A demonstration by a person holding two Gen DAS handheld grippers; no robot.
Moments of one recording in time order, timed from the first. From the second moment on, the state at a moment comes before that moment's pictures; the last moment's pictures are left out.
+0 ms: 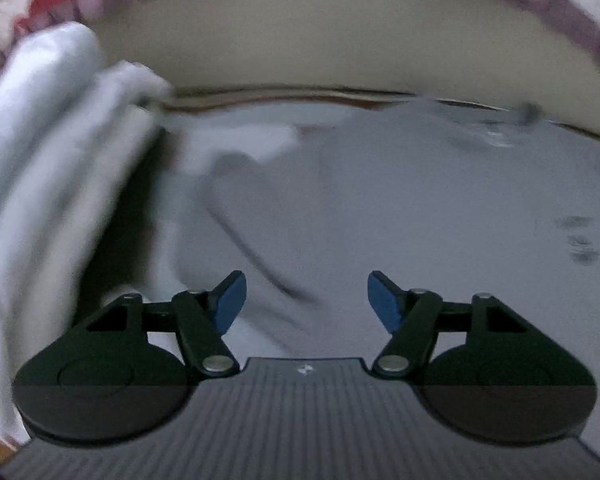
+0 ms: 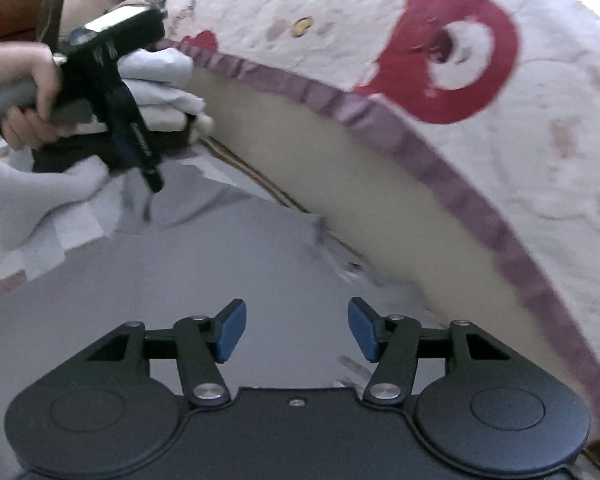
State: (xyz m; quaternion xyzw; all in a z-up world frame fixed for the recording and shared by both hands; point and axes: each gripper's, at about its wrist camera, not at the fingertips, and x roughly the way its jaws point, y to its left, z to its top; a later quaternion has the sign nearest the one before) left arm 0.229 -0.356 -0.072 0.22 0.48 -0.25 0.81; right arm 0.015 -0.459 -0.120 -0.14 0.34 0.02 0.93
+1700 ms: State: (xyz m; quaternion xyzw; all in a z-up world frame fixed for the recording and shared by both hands) left arm 0.245 -0.304 -0.061 0.31 0.26 -0.20 0.89; right arm 0.134 -0.498 -0.215 0.06 0.47 -0.05 0.88
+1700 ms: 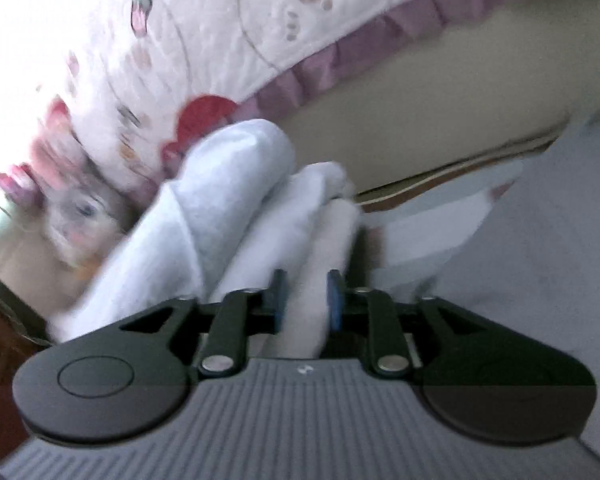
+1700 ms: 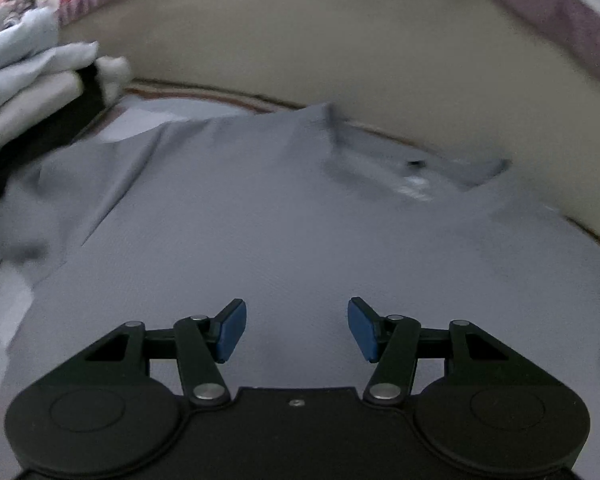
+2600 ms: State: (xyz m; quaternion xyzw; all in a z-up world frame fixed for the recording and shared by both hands) left arm 0.300 -0.377 -0.136 0.28 0.33 -0.30 0.85; right arm 0.066 -0.694 -0.212 0.08 0.42 -0.22 0.88
